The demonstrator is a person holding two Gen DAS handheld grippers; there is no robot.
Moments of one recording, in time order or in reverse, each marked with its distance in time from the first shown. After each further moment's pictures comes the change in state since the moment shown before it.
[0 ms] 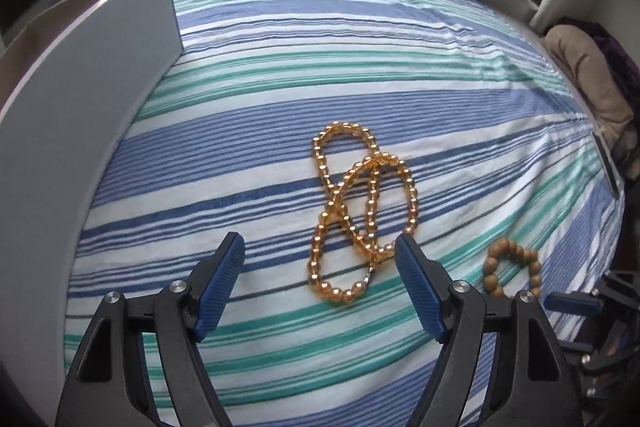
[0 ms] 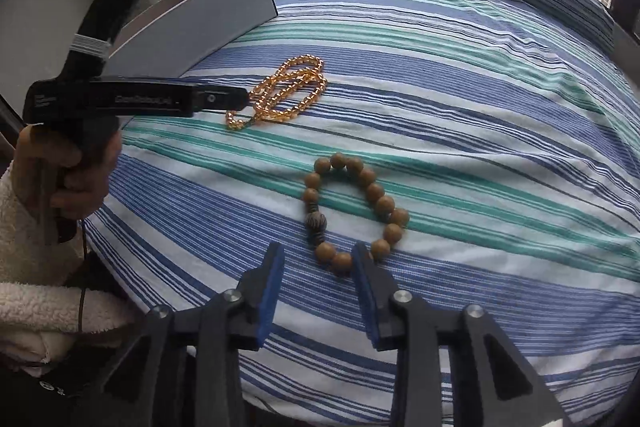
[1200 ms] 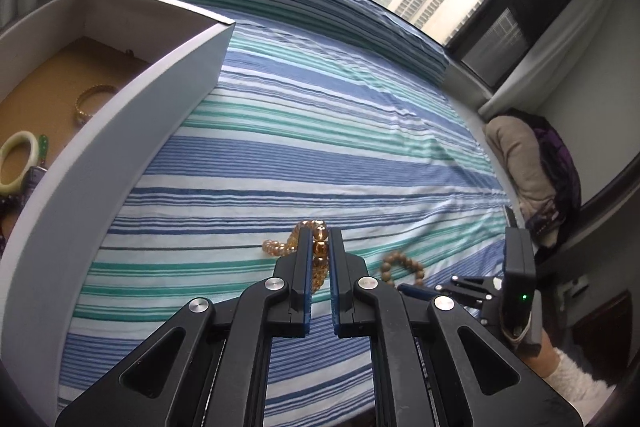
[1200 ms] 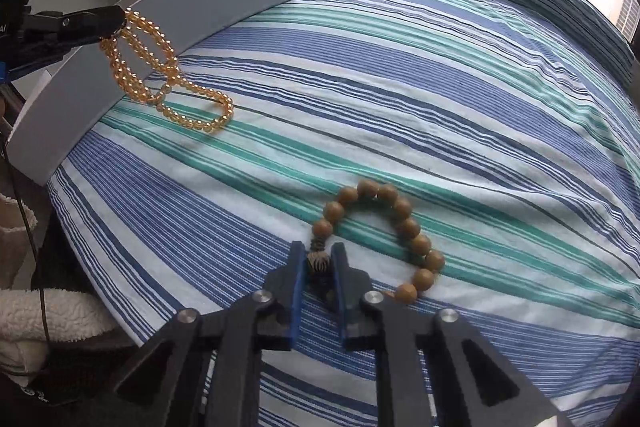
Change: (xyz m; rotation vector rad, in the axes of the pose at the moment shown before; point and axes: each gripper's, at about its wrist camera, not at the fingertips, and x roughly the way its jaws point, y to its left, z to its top) left arm -0.124 0.061 -0.031 -0.239 -0.178 -0.292; right arm 0.036 0.019 0.026 -0.095 0.058 -0.043
